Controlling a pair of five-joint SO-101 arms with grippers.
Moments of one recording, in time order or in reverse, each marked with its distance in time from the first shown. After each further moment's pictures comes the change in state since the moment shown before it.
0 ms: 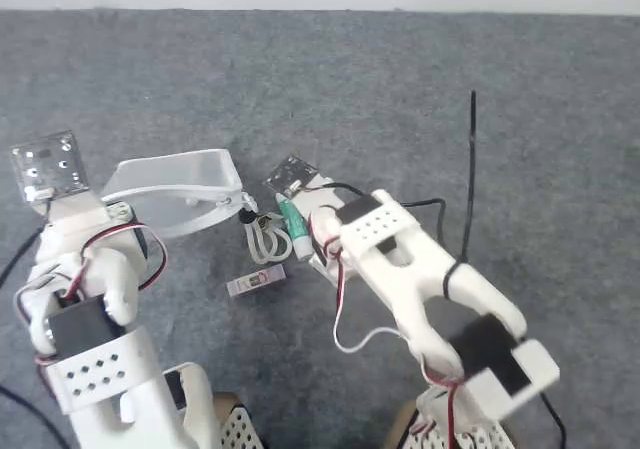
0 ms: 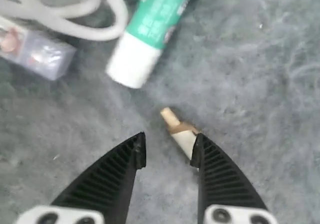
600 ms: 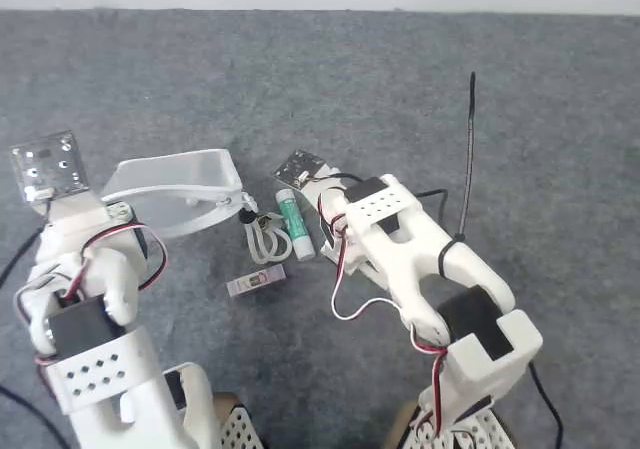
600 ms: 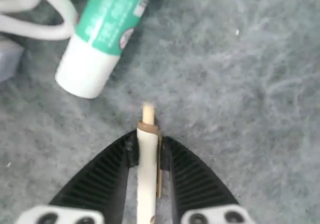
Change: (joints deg) left arm 0.0 0.0 0.0 0.0 0.0; right arm 4.1 7.3 -5.5 -0.3 7.9
